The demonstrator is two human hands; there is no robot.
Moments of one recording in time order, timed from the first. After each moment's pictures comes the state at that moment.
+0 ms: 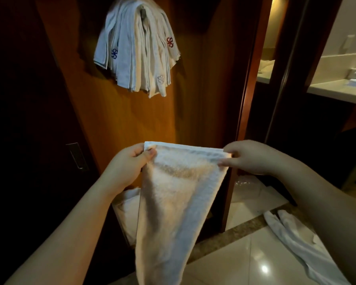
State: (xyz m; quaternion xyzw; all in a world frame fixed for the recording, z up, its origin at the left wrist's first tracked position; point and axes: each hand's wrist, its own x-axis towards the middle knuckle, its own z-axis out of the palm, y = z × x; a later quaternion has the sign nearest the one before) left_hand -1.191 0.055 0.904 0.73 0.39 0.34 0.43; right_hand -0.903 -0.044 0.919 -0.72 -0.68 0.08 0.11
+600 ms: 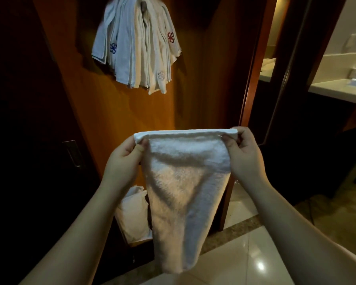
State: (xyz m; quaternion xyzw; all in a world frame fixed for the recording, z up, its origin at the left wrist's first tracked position) left_hand -1.188 0.056 0.893 0.67 0.31 0.50 0.46; right_hand -0.948 -0.034 0.884 -0.58 -0.47 0.10 0.66
